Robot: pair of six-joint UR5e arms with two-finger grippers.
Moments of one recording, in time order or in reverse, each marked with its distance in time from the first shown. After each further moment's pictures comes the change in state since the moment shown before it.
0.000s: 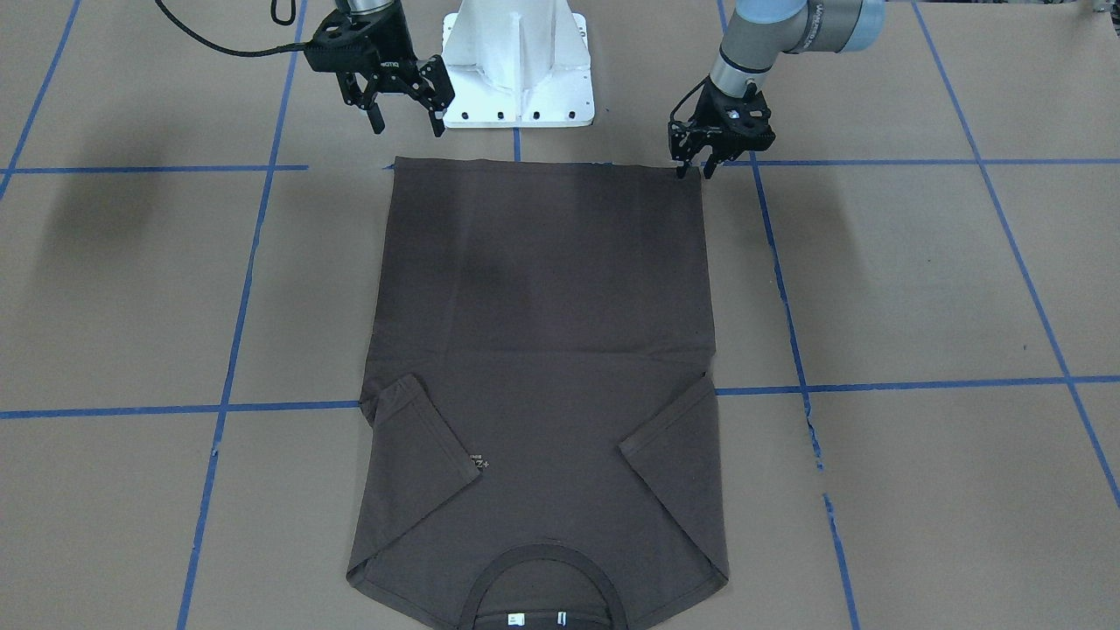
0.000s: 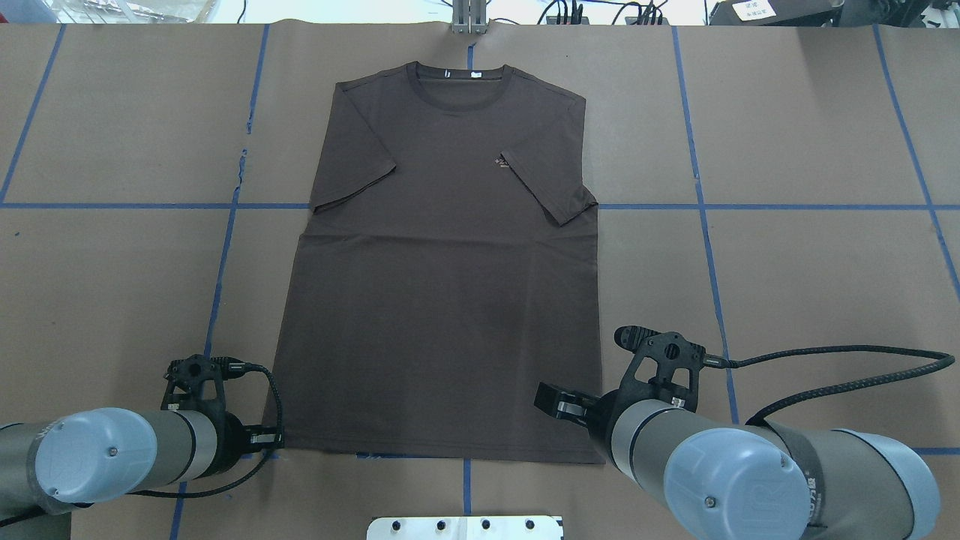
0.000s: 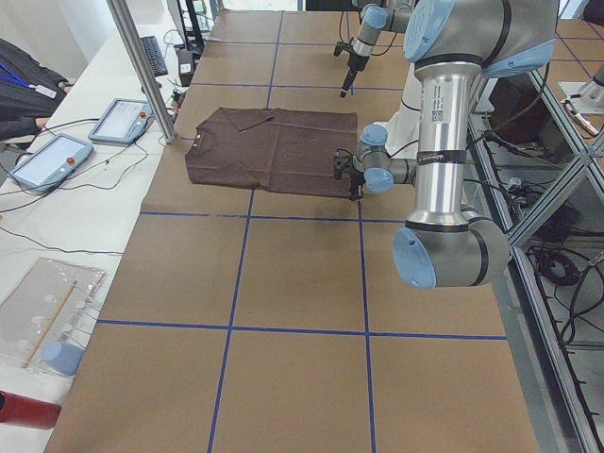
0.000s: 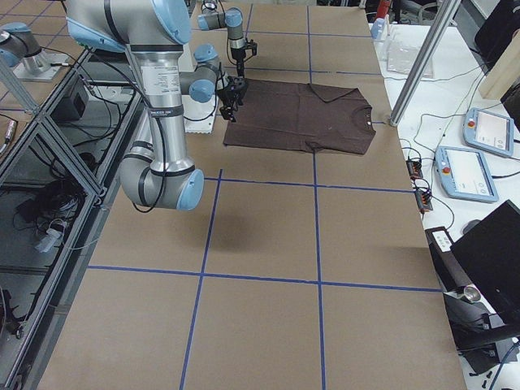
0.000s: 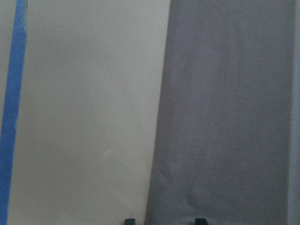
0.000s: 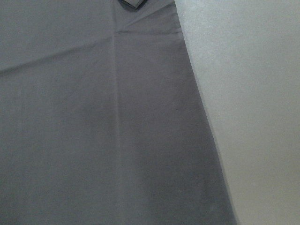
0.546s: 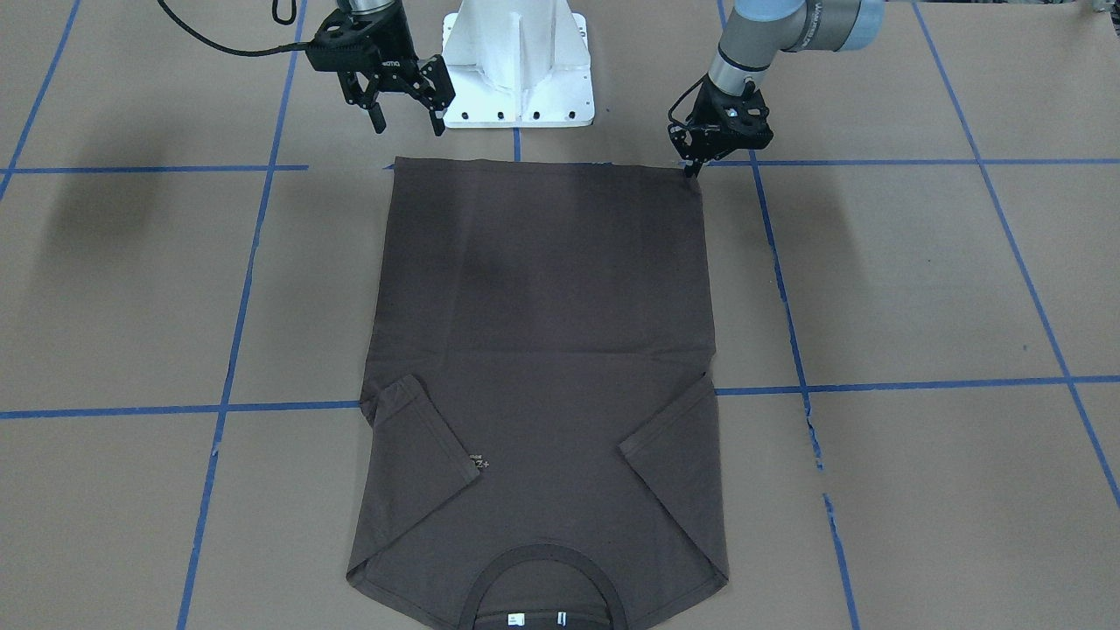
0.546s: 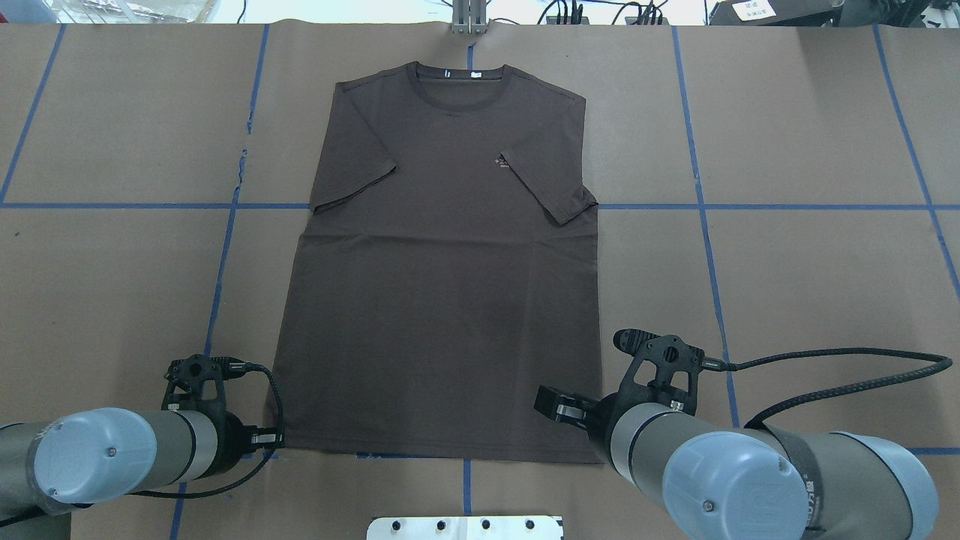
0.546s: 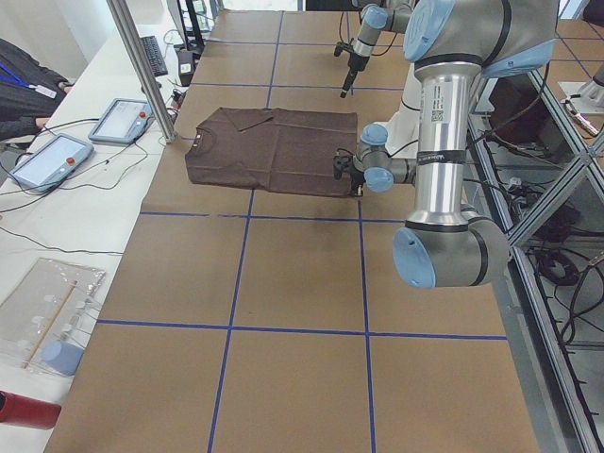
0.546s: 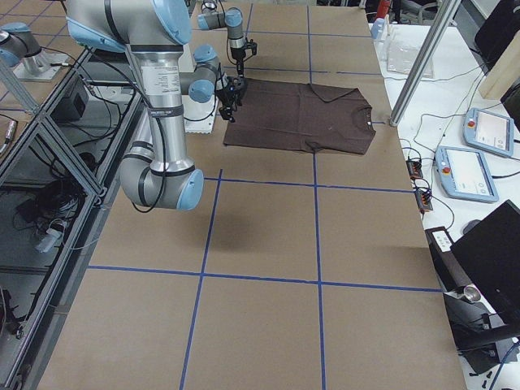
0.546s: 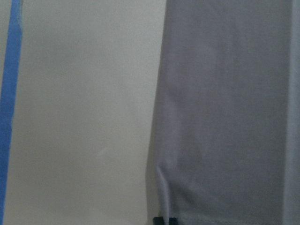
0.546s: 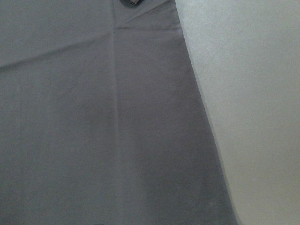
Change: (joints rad) left arm -0.001 -0.002 -0.009 0.000 0.000 -0.002; right arm -0.020 -0.003 -0.004 0.000 -0.013 0.022
